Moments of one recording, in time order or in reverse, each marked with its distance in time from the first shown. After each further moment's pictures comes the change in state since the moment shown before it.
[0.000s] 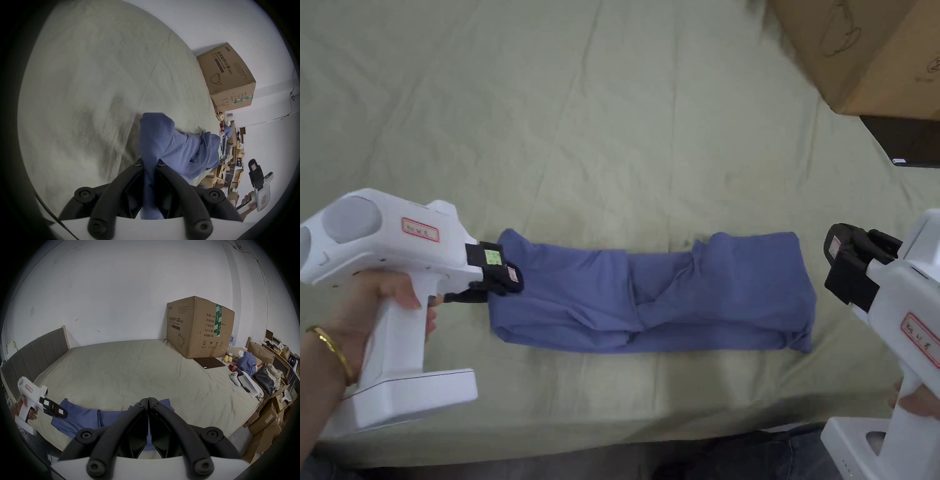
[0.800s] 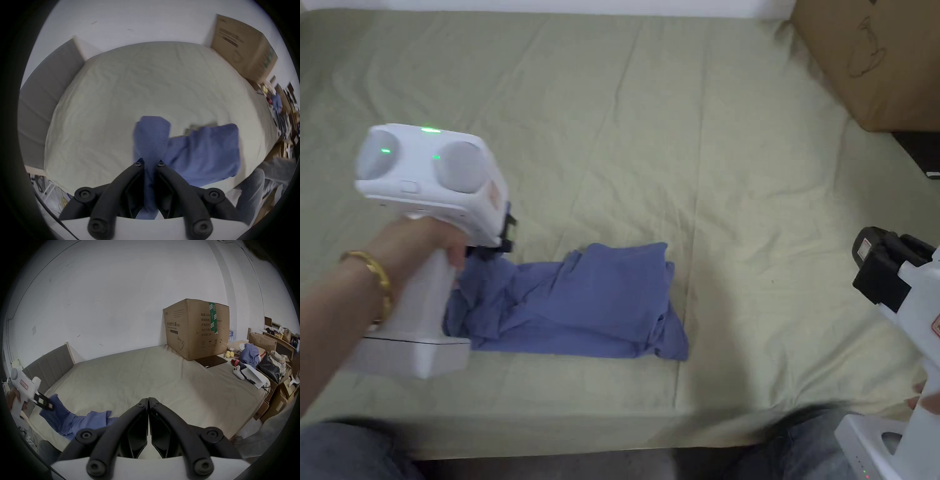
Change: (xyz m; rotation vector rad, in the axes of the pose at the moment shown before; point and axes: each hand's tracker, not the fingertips) left arm 0.114 -0.031 0.028 0.115 0.606 -0.437; right arm 0.030 -0.013 0.027 0.083 0.049 -0.134
